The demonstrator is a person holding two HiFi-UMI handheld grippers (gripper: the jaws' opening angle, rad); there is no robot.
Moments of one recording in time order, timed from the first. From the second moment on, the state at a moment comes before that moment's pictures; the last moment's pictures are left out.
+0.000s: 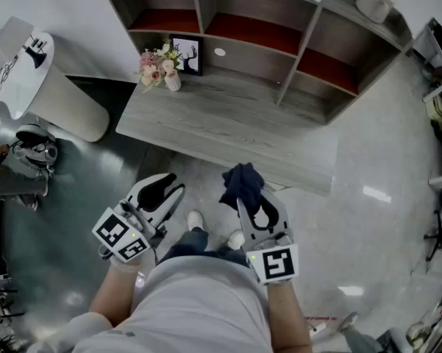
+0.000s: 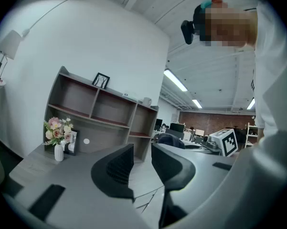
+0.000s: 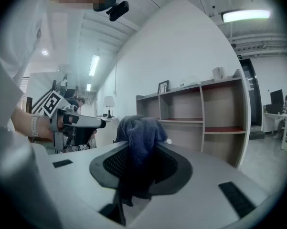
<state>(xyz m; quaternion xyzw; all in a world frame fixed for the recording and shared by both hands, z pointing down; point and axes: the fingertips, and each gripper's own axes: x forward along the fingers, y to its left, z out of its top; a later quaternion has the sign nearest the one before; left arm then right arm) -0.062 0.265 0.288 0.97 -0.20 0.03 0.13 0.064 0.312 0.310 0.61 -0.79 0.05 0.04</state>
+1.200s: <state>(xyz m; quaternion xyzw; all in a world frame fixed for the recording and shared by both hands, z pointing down) -0.137 0.141 0.320 0.97 -0.15 0.03 0.21 0.012 0.203 0.340 0.70 -0.70 0.13 0.06</state>
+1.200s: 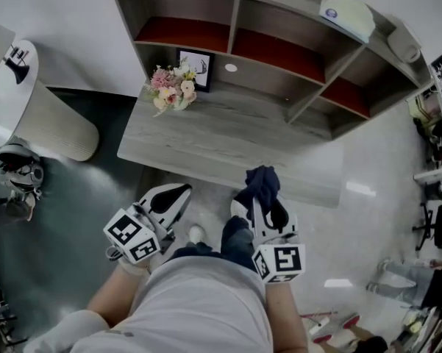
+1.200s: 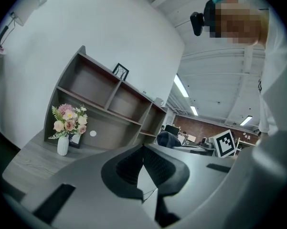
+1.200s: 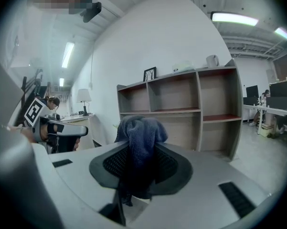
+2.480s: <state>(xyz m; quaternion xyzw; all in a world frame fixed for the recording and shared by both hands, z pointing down) -0.079 0.014 0.338 0.88 -0.40 0.07 0.23 0.155 -0.113 0.430 0.66 -0.73 0.15 0.07</state>
